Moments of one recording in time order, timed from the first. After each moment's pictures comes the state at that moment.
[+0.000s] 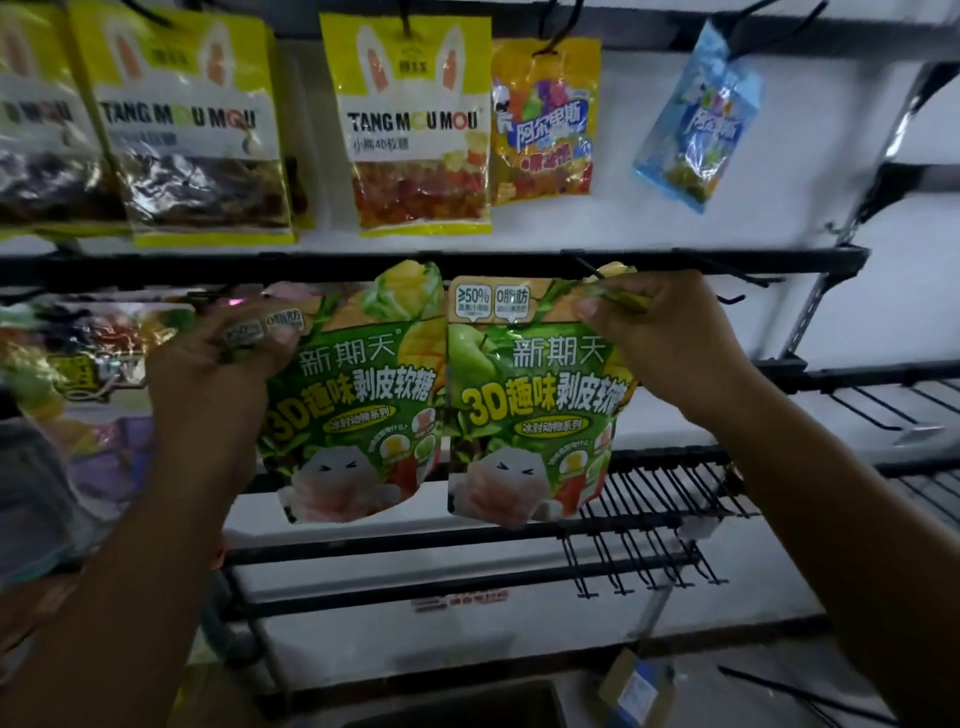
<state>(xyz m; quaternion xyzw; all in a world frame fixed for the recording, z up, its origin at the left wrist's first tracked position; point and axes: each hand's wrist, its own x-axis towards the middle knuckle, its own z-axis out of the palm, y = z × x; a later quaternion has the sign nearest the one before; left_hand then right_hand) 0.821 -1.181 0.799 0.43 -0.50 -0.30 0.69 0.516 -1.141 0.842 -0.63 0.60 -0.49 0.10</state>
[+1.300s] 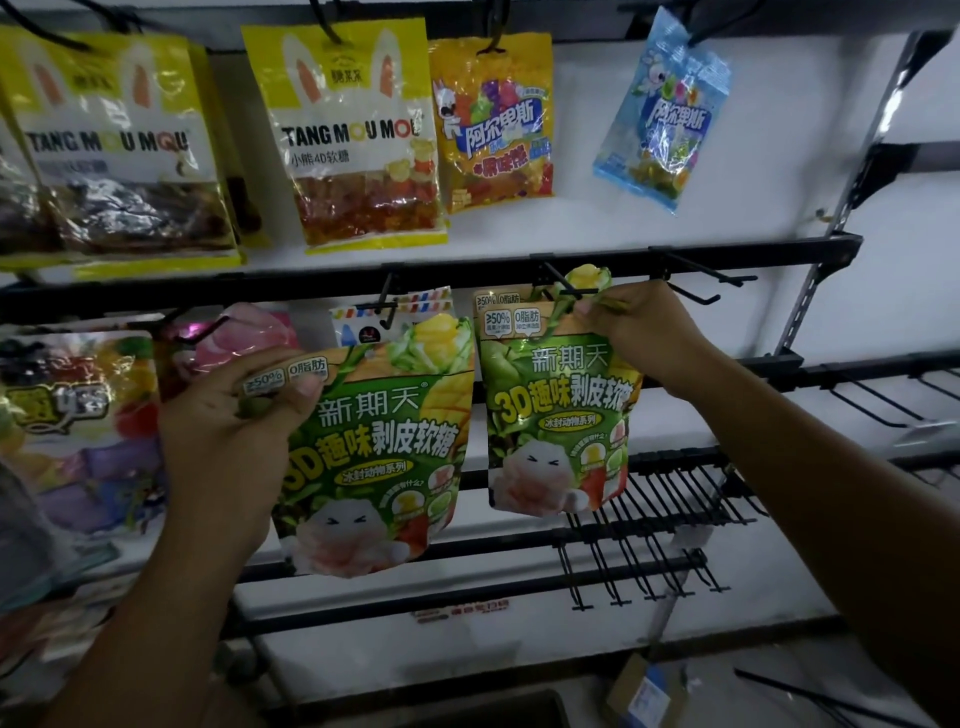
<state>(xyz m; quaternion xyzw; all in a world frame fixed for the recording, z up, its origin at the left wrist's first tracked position) 0.767 -1.158 0.794 0.42 -0.56 -0.25 0.67 0.441 -1.215 0.813 -0.62 0.60 -0.47 0.18</state>
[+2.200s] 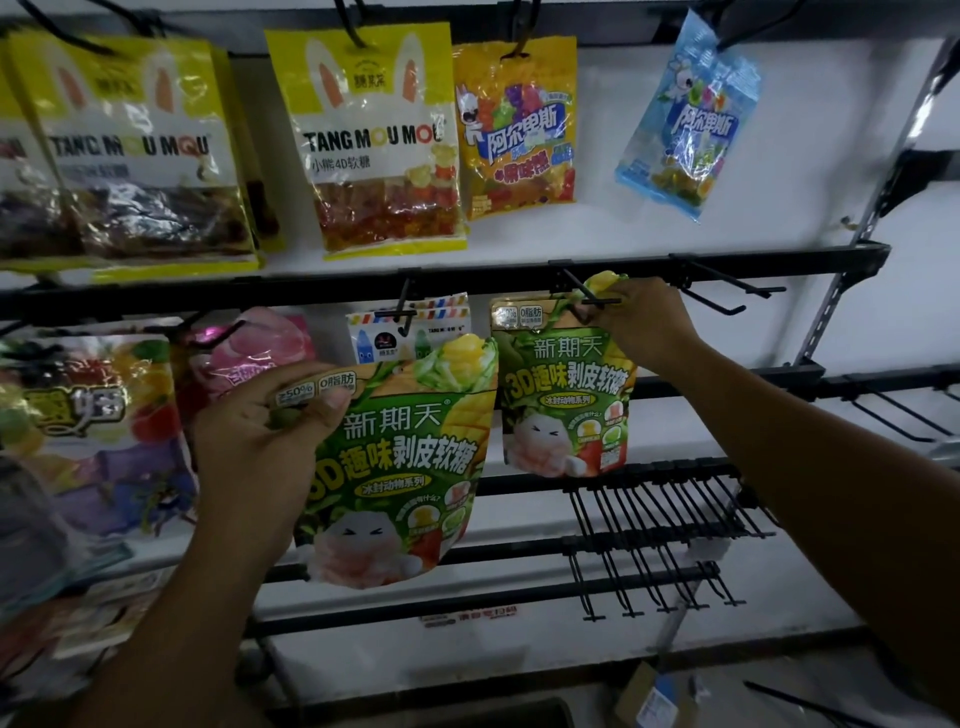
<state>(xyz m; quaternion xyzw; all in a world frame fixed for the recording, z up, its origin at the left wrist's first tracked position) 0.771 -1.163 0.790 0.46 -0.59 -0.24 0.62 0.433 -1.273 0.809 -0.59 0.69 -0.41 0.09</state>
